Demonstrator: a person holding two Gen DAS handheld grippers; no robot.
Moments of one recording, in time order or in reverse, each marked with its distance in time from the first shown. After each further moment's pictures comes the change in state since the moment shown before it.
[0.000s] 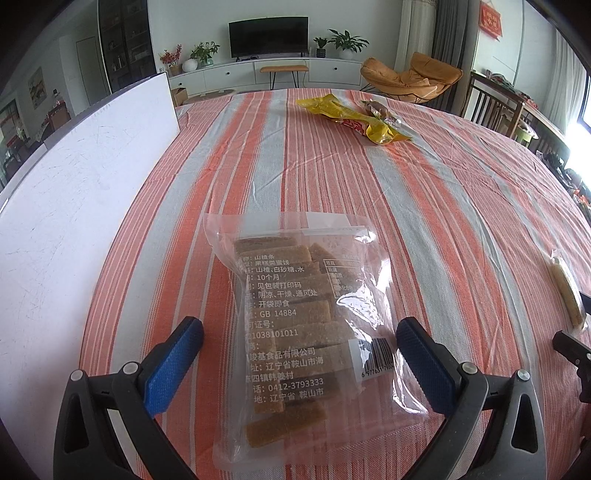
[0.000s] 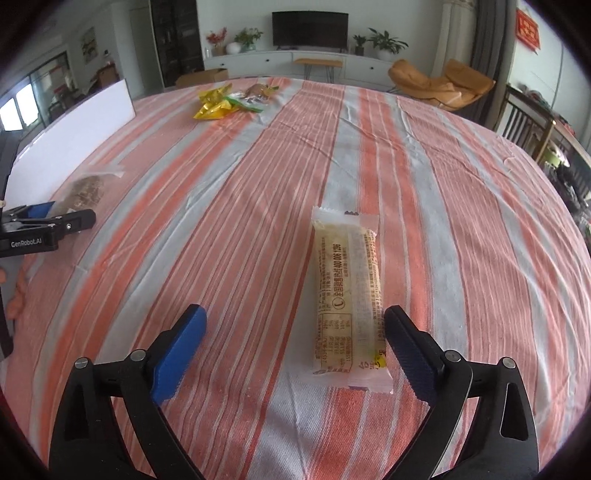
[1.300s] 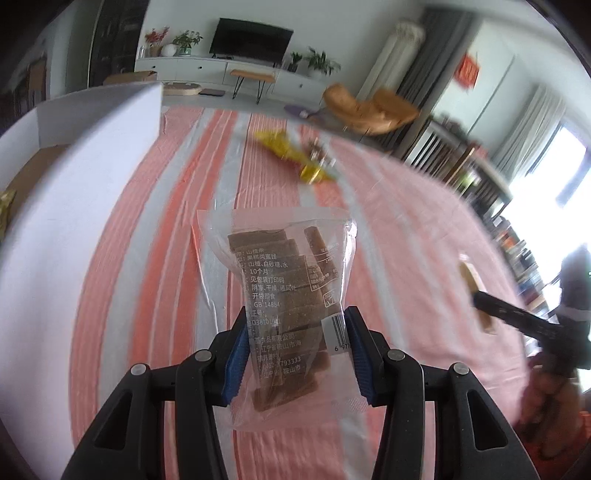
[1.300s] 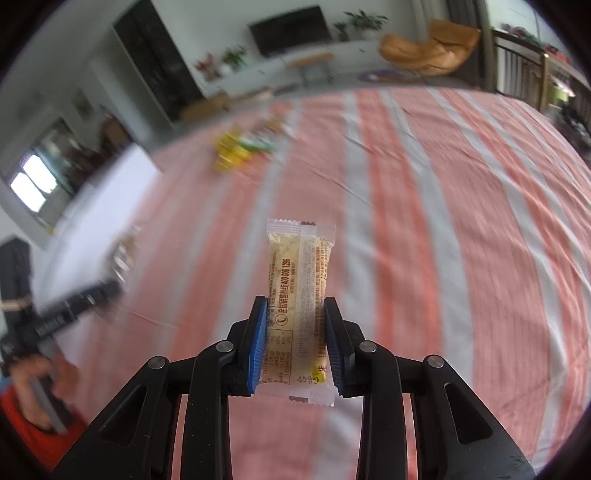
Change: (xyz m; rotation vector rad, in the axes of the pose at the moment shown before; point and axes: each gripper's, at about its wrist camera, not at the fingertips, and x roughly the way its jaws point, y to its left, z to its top) left arm -0.105 0.031 -0.009 -0.156 -0.053 -0.352; right arm -0.056 -0.008 0.028 0.236 -0.028 0.236
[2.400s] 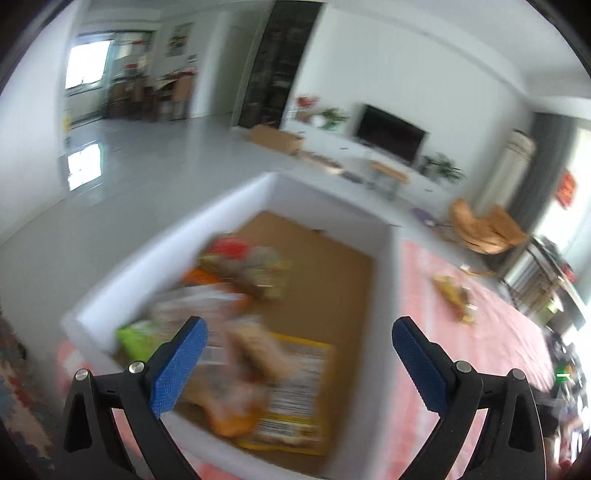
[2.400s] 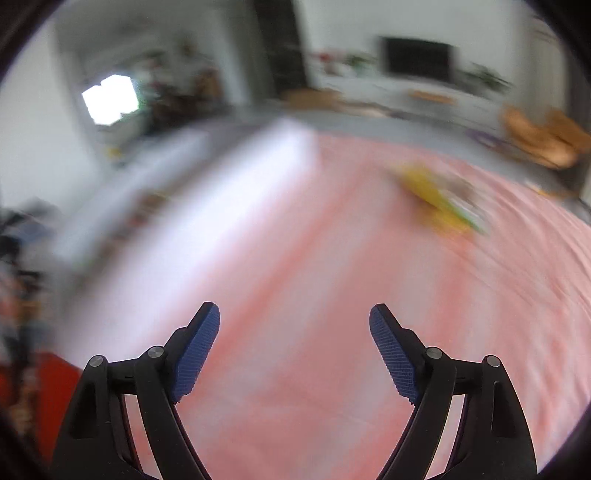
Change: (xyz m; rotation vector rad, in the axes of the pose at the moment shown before) left arm -0.205 0.152 0.008 -0.252 -0.342 0.386; right arm 0.078 0.177 0.006 -0.376 0.028 0.043
